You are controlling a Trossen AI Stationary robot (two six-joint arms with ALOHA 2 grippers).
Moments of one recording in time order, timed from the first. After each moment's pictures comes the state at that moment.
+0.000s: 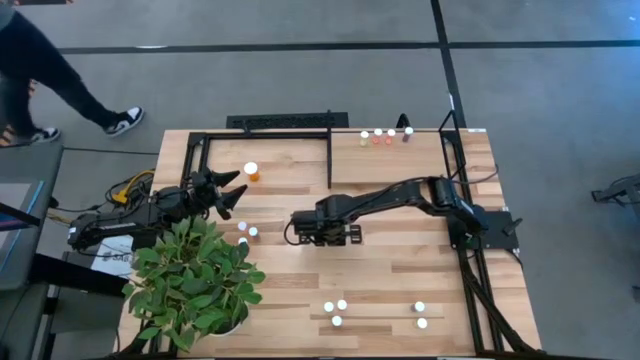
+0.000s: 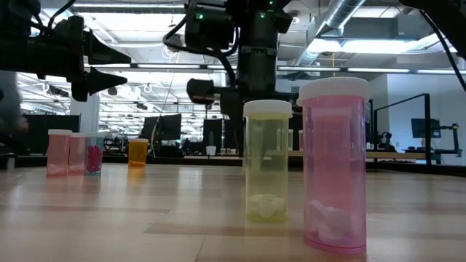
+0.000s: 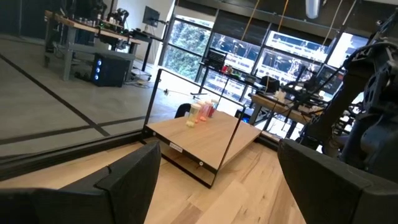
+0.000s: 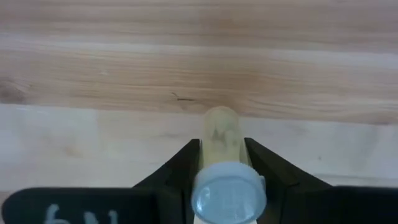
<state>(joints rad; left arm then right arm) 0.15 0.01 0.01 0.07 -0.38 -0.33 0.06 2.21 1.80 -1.03 -0.11 1.62</state>
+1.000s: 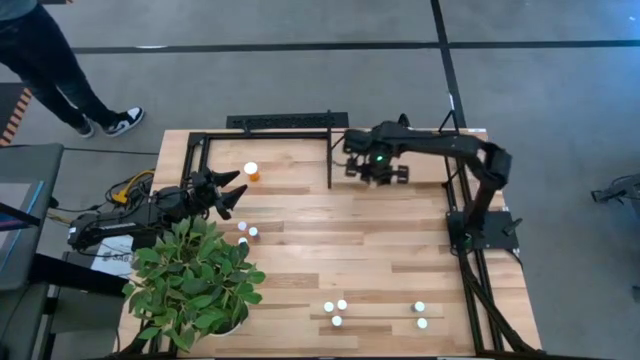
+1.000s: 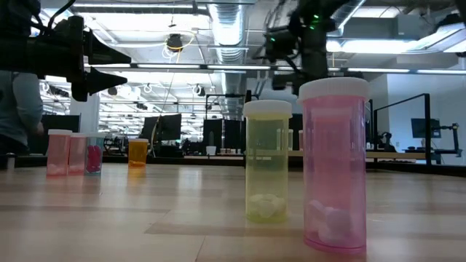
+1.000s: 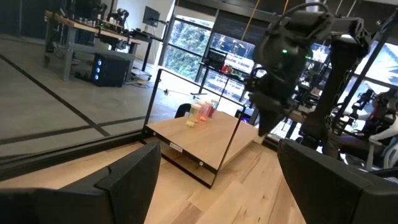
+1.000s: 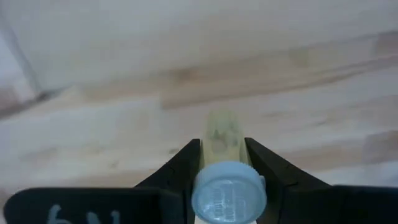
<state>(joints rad) 0.15 0.01 0.01 0.07 -0.38 -0.33 -0.42 1.76 1.45 -1.22 -0.04 1.33</state>
